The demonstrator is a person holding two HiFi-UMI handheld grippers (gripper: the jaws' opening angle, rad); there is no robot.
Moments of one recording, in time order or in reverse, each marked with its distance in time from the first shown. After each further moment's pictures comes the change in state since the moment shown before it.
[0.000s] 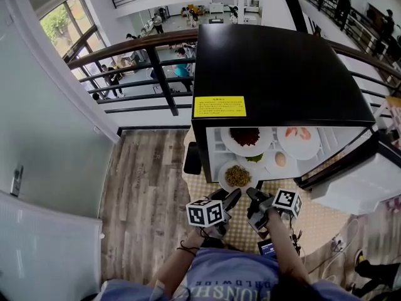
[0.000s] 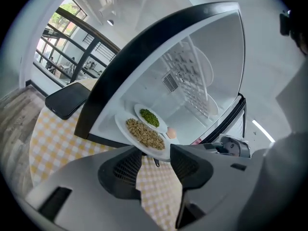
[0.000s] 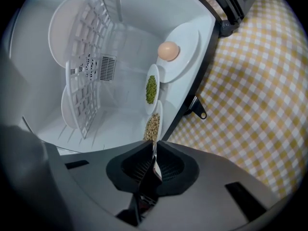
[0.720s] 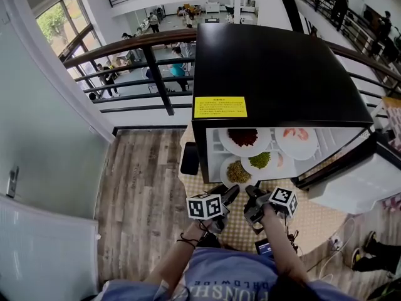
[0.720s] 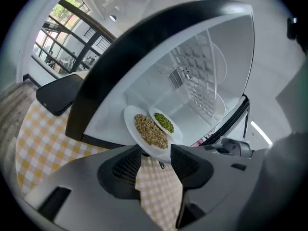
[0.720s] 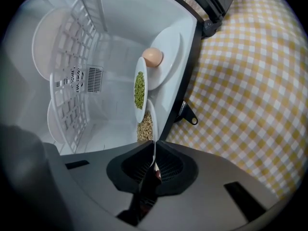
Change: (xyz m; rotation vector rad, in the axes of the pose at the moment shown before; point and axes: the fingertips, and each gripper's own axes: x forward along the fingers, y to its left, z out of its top) left arm 0.023 0.016 -0.001 -0.023 0.035 -0.028; right arm 0.010 -0.022 0.018 0.105 -0.102 -0.061
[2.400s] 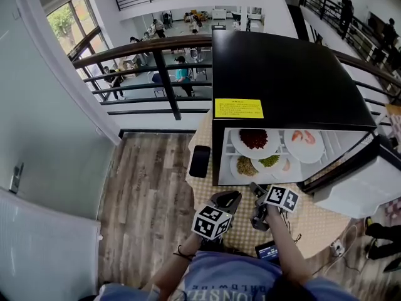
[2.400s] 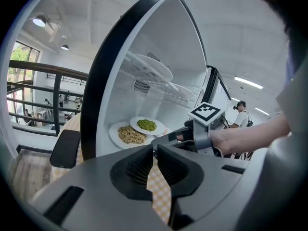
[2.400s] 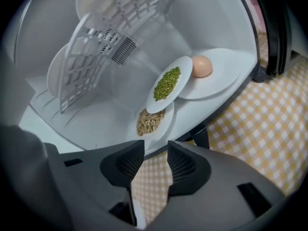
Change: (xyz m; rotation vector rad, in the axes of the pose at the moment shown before) left arm -0.051 -0.047 0.013 0.515 0.011 0.034; right arm 0.021 0.017 0.008 -0.520 -0.015 -0.093
